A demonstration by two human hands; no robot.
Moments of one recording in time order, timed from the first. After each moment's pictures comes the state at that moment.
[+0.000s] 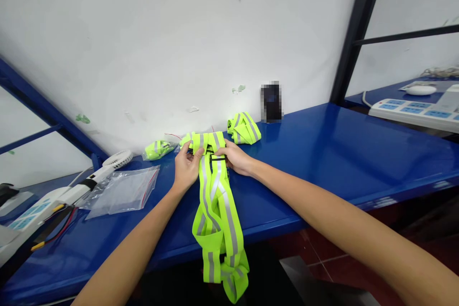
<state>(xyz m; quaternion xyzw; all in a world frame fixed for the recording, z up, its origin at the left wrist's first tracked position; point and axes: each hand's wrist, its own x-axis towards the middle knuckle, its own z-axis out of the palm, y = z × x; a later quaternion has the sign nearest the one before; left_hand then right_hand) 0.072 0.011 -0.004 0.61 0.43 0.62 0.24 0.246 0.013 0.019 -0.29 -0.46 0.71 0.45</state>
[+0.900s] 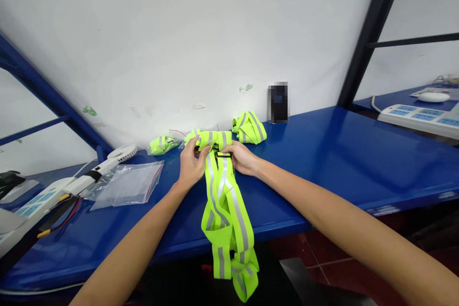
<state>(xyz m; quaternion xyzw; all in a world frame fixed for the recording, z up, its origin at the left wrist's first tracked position) 0.073 0.008 0.002 0.72 0.44 0.53 -0.01 0.244 0.014 0.019 -0.27 -0.40 0.74 0.46</state>
